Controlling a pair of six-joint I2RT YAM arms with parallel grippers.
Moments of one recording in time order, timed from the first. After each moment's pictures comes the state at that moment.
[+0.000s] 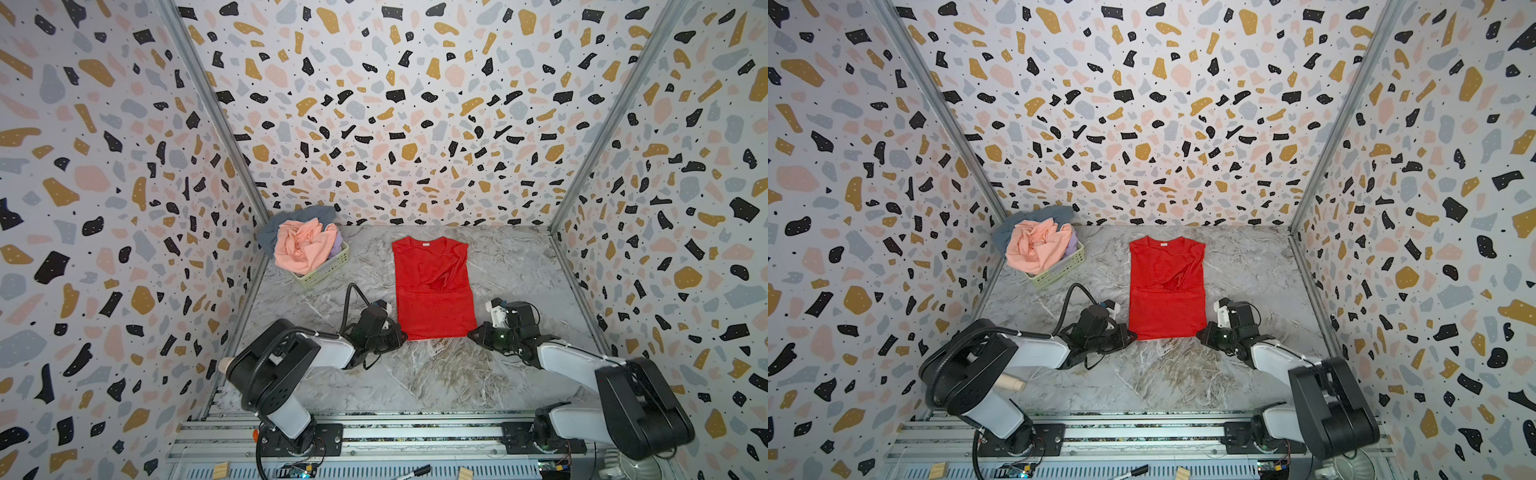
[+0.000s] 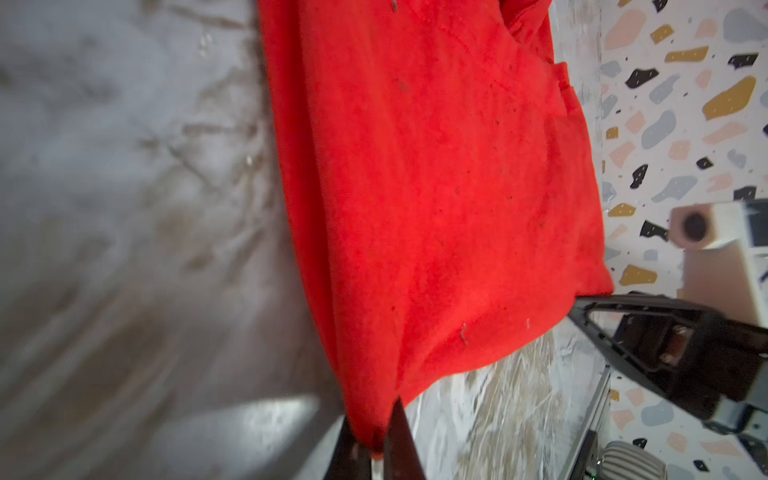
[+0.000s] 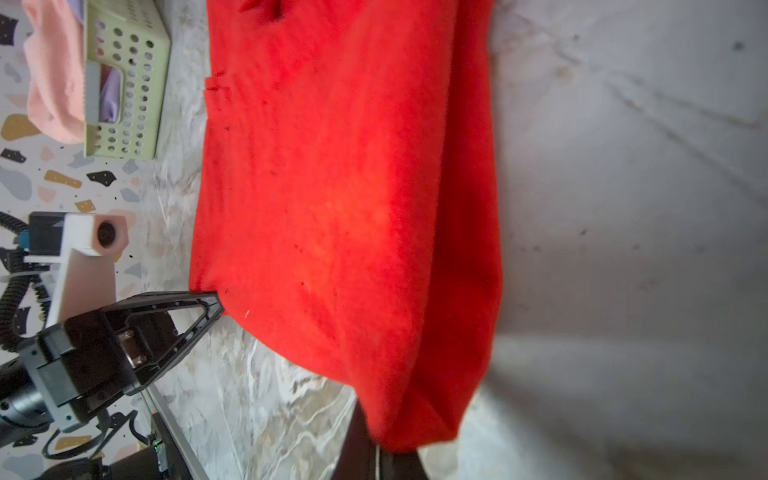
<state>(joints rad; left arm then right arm) -0.68 1.55 0.49 0.33 0.31 -0.86 0.30 1.21 0.41 -0.03 -0.50 0.57</state>
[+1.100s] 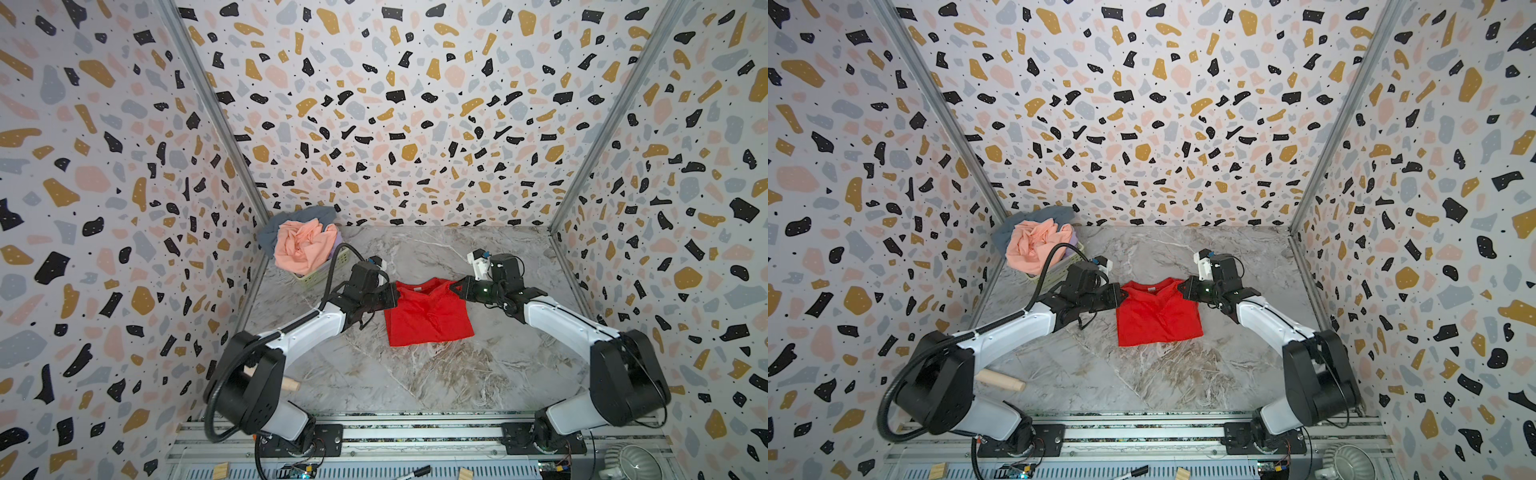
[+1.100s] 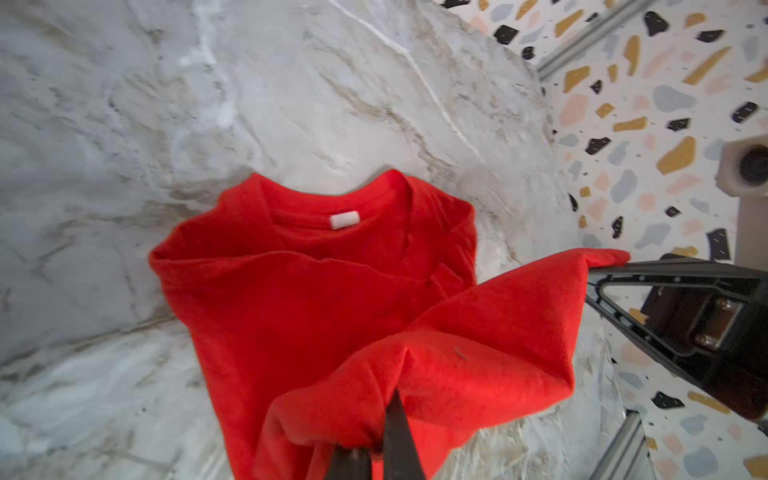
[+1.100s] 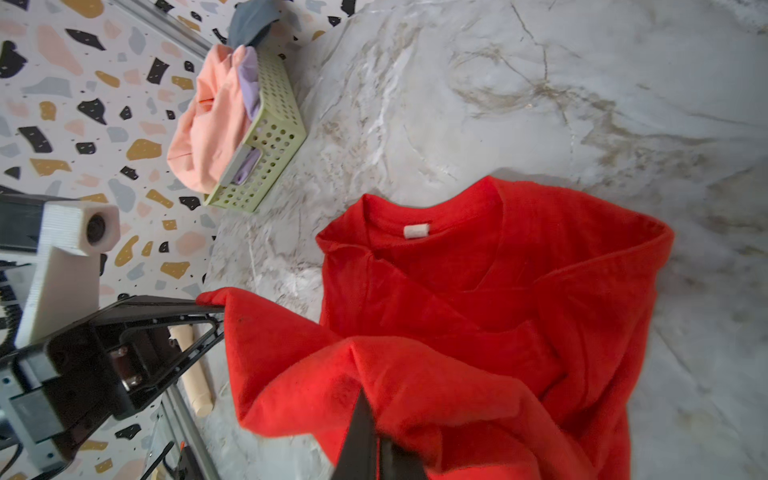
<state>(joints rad) -0.47 1.56 0.94 -0.08 0.27 -0.61 0.34 1.58 0.96 -0.05 -0.49 0.51</state>
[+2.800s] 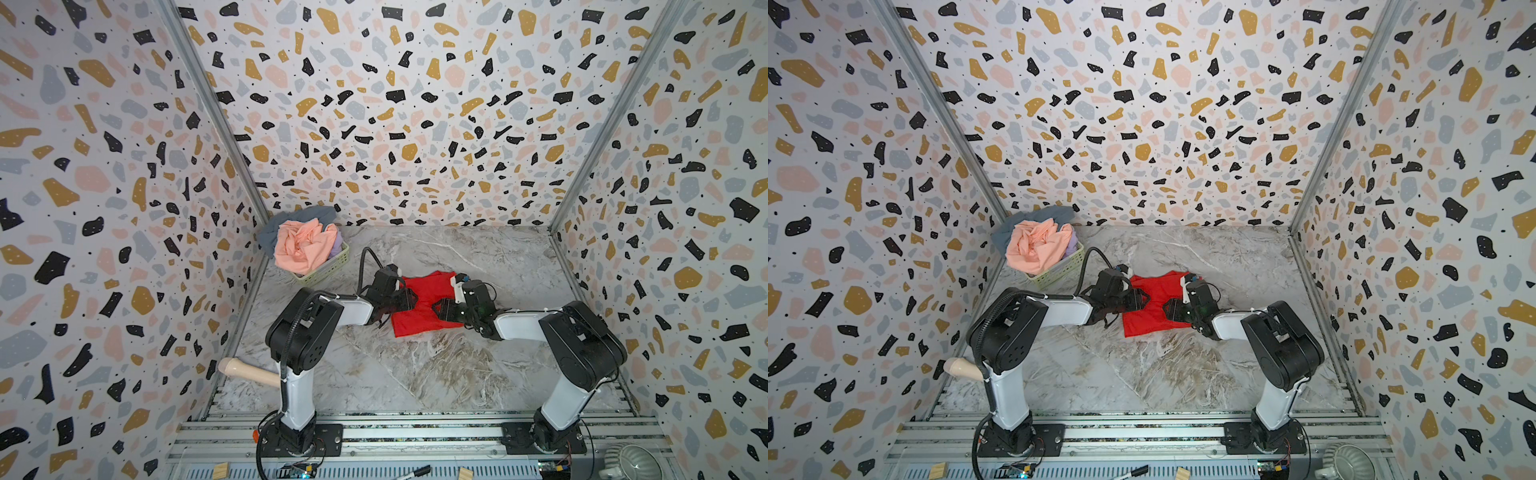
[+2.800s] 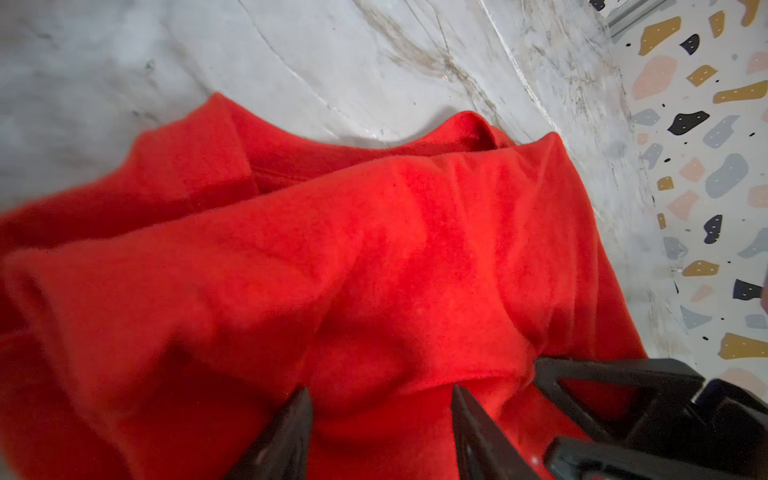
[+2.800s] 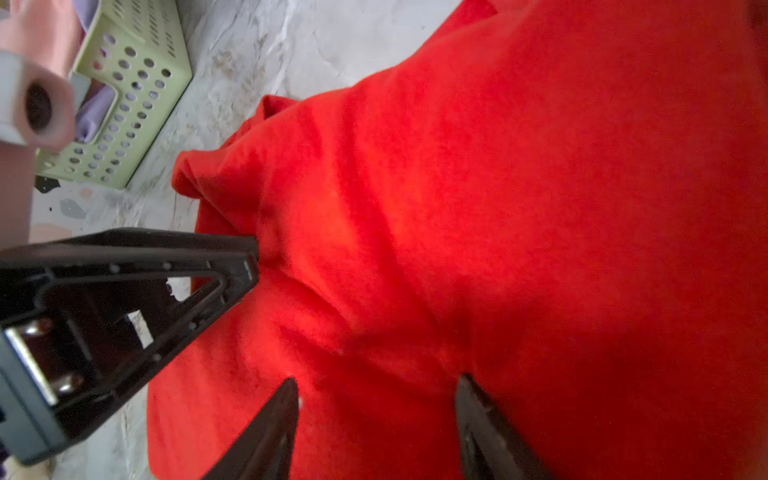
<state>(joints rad) -0.55 1.95 1.00 0.23 0.24 -0.60 0.48 1.74 0.73 0.30 -0.22 0.57</state>
